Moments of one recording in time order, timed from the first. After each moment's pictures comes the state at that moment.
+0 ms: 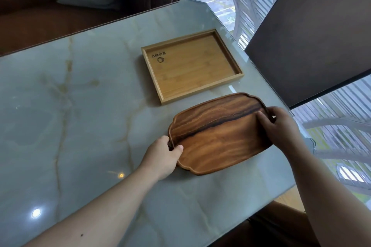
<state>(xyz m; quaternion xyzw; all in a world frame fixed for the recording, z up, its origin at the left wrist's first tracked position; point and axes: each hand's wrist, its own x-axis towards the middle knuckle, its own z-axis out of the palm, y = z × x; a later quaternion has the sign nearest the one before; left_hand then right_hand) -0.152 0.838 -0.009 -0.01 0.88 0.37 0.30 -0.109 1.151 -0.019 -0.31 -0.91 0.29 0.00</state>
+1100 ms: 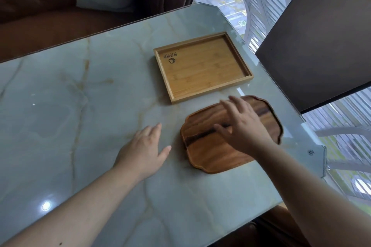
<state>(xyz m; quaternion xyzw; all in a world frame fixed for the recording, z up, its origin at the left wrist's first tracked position) -0.159 0.778 0.014 0.16 0.96 0.14 0.18 -0.136 1.049 0.017 -0.03 -0.98 0.17 -0.08</state>
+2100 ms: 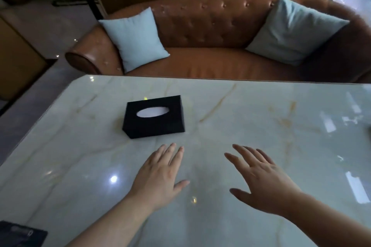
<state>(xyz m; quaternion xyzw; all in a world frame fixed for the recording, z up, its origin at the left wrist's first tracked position) -0.096 0.291 0.046 0.02 1.00 0.02 0.08 -0.182 0.557 0.050 0.38 -0.91 0.04 -0.14</state>
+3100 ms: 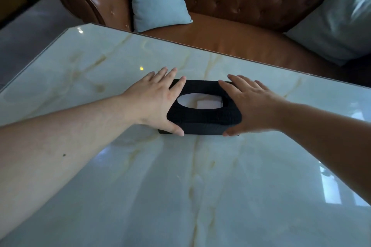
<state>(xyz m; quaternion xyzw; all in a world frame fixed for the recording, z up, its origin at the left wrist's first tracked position) -0.239 0.070 0.013 0.07 0.99 -0.06 0.11 -0.337 0.316 0.031 0.41 -0.89 -0.08 -0.15</state>
